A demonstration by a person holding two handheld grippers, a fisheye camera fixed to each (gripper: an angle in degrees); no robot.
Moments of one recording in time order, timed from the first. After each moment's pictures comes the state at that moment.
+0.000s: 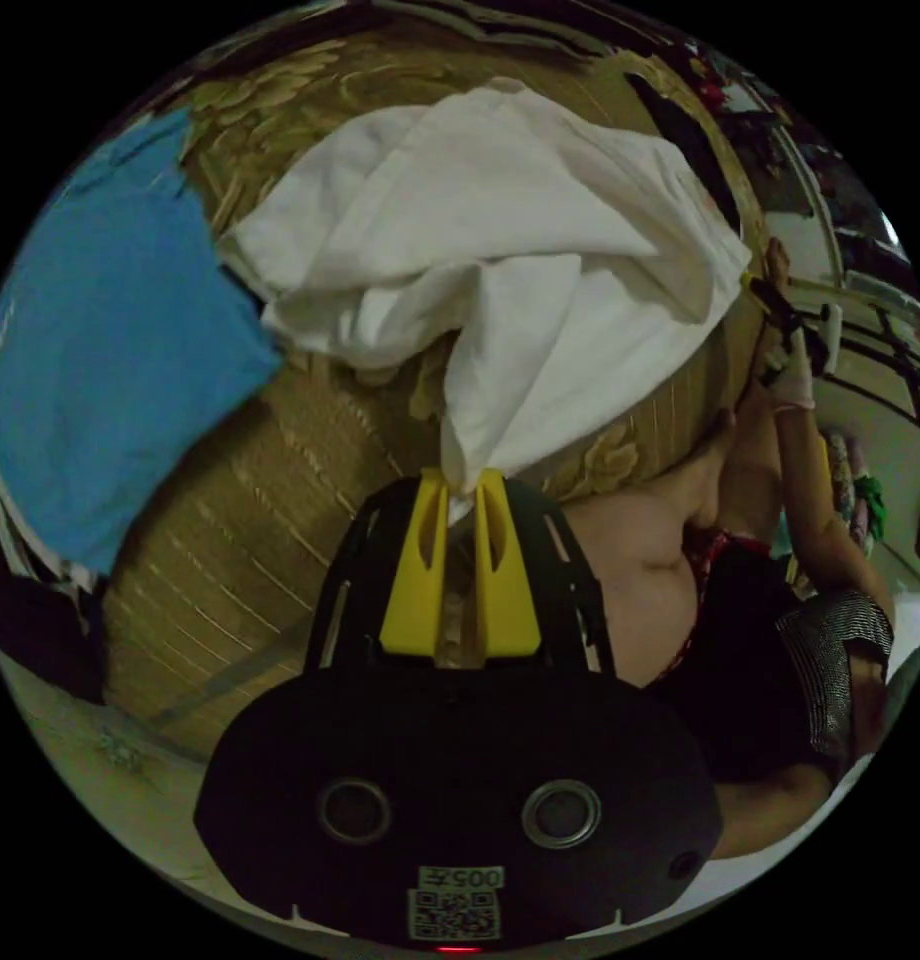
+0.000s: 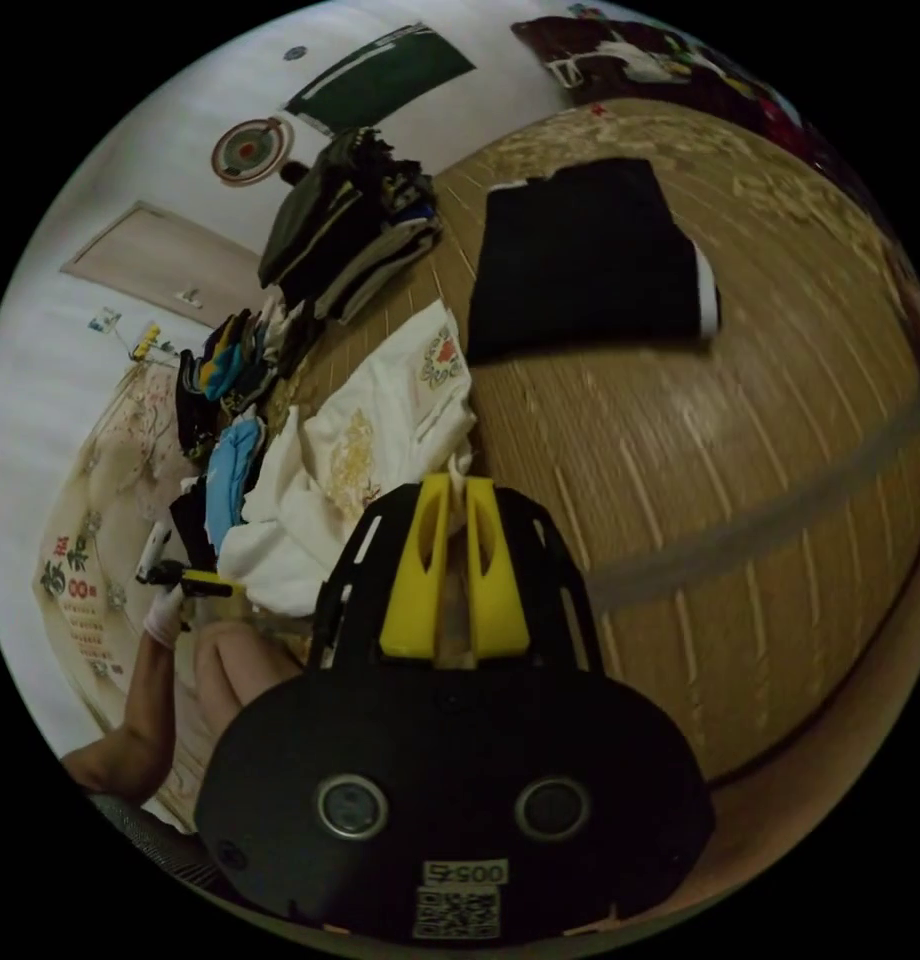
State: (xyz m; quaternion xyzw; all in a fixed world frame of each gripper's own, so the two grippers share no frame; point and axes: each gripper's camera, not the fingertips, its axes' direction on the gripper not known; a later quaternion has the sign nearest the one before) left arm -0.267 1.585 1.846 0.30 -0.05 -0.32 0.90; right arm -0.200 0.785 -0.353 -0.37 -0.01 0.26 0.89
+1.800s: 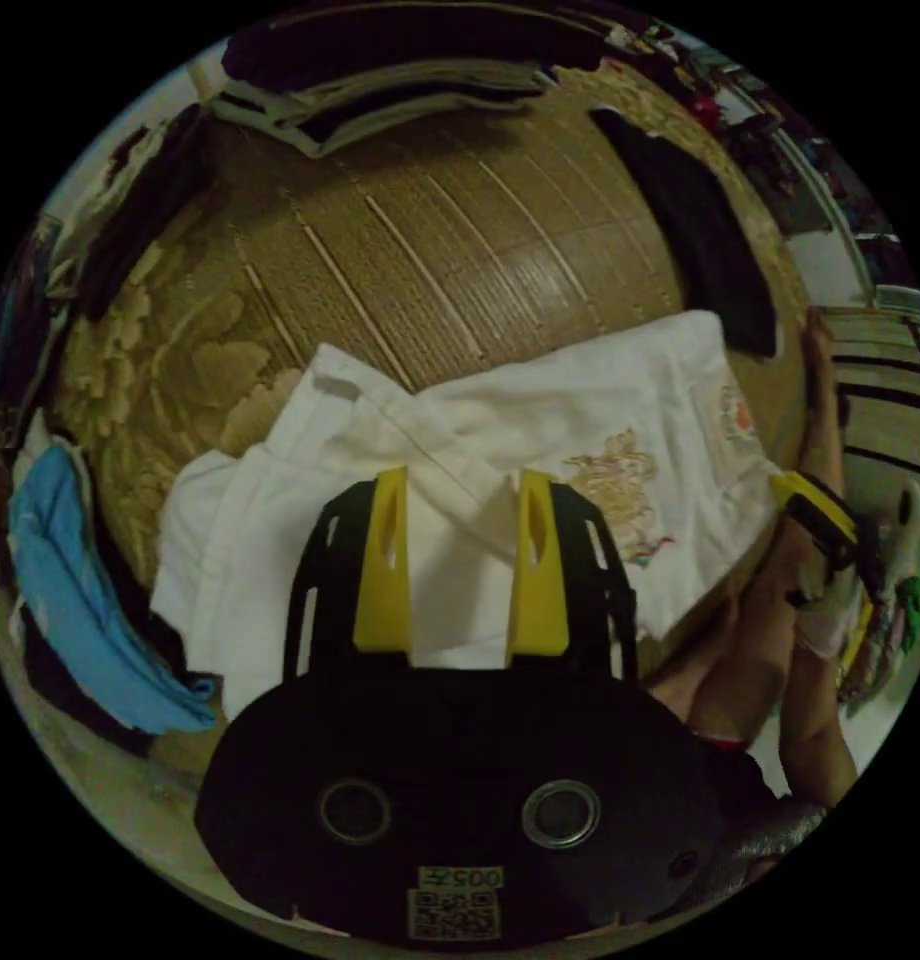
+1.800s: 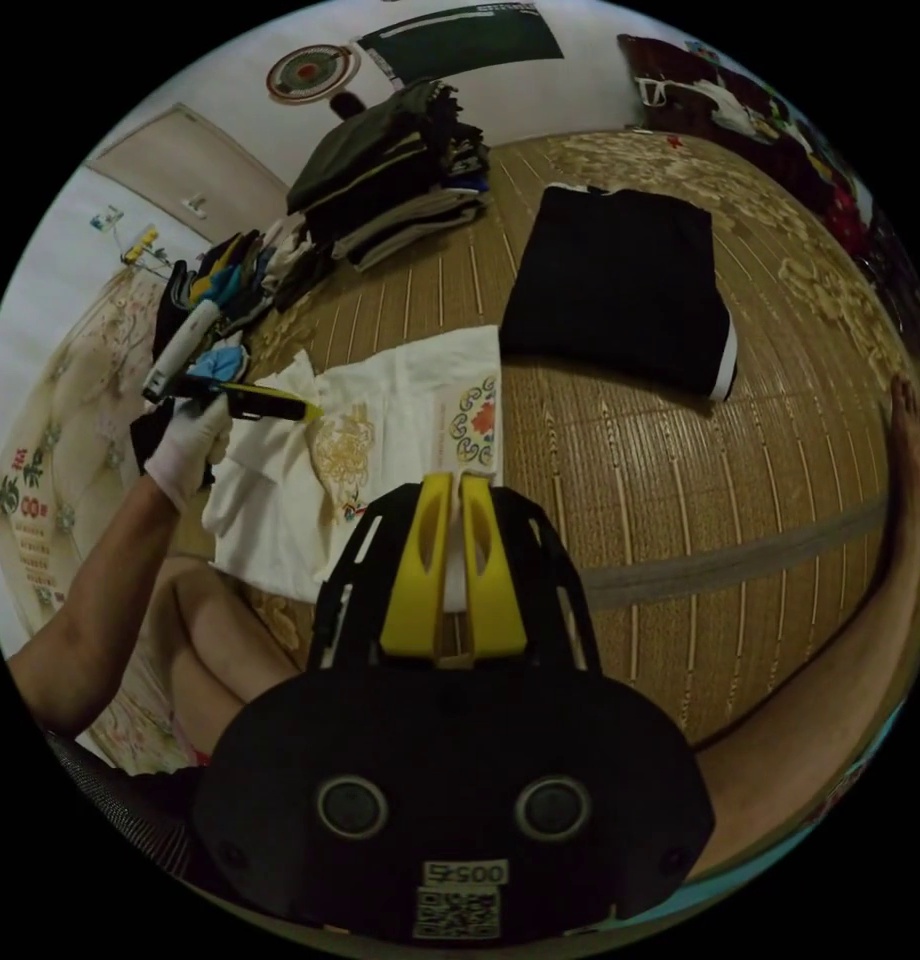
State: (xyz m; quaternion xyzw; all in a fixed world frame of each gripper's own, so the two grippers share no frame) left arm -0.224 1.426 1.741 0.31 -0.20 -0.35 0.86; right arm -0.300 0.772 -0.388 -0.43 0.01 0.15 0.89
